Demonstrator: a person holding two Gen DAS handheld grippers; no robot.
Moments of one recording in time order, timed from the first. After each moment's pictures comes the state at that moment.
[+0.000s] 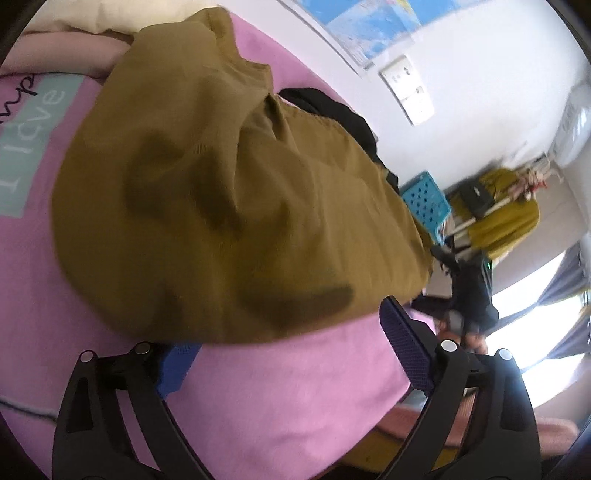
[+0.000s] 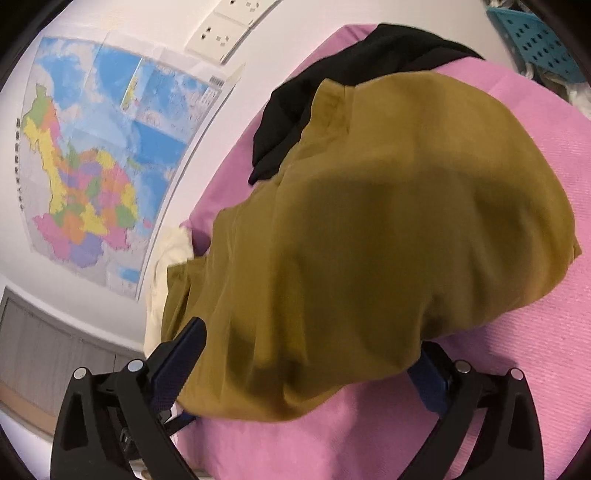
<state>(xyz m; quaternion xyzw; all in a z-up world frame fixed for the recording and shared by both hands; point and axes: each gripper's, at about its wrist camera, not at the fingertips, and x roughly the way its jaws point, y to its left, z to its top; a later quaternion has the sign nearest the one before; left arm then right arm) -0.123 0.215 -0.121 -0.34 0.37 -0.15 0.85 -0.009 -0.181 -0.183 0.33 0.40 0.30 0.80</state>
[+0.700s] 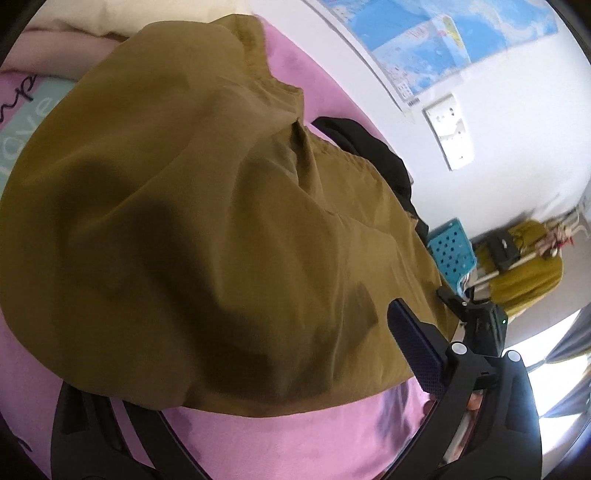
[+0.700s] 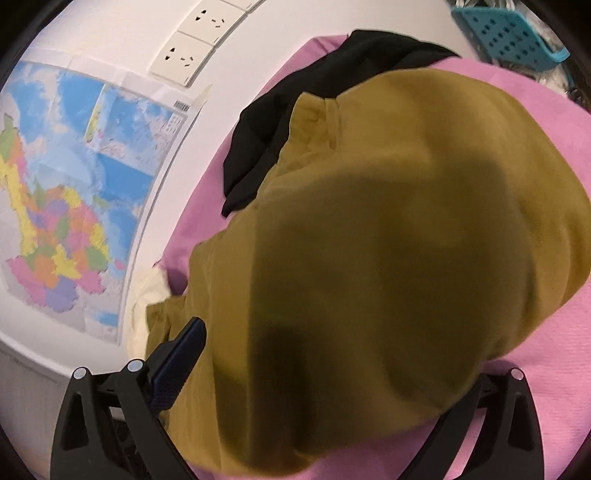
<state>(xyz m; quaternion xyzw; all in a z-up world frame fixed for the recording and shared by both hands) -0.080 0.212 -0.113 -0.40 0.36 -0.06 0.84 0.016 -0.152 -0.184 0.36 0.40 0.21 0.82</state>
